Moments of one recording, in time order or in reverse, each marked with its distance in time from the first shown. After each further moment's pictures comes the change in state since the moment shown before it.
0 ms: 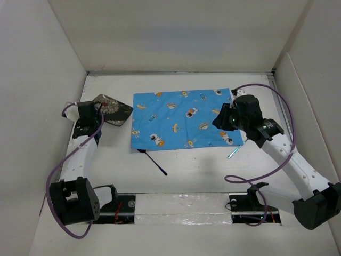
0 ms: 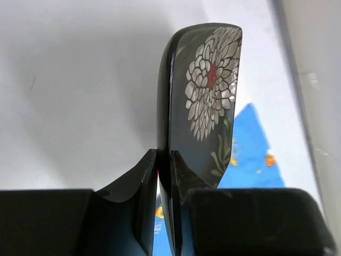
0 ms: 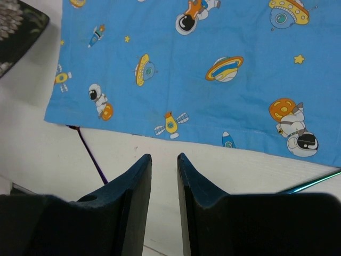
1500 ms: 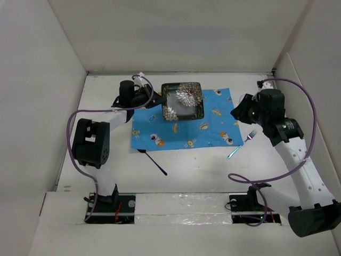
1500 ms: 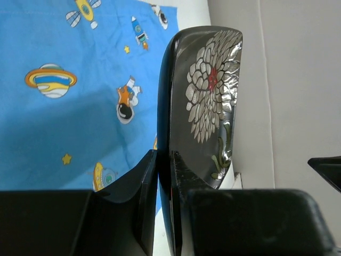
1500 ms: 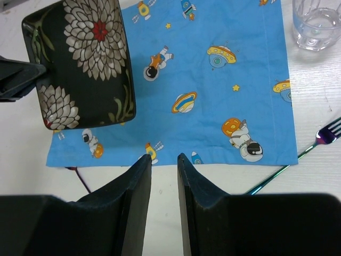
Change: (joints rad) left arm -0.362 0.620 0.350 0.579 0.965 0.137; right arm -0.229 -0.062 0.113 -0.094 -0.010 -0.029
